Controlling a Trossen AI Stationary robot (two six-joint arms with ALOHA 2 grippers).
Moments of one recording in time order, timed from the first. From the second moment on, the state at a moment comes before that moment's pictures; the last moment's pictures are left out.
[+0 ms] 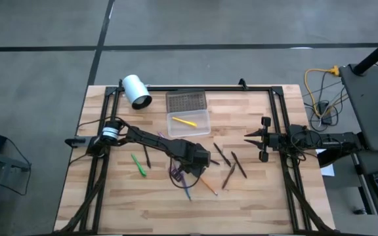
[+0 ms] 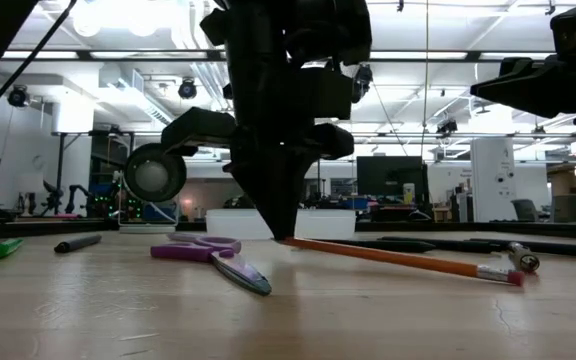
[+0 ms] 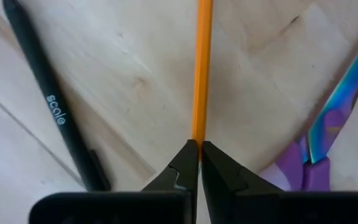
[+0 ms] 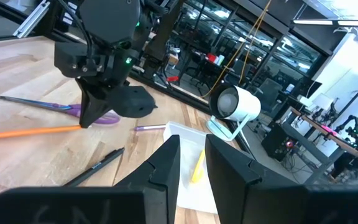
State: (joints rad) left arm -0.16 2.11 1.62 -0.83 0.02 0.61; right arm 0.03 0.03 0.03 -0.02 0.08 -0.45
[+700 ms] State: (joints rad) left arm -0.18 2.06 1.62 -0.82 -0.13 0.46; right arm 0.03 0.03 0.03 -0.02 0.08 -0.45
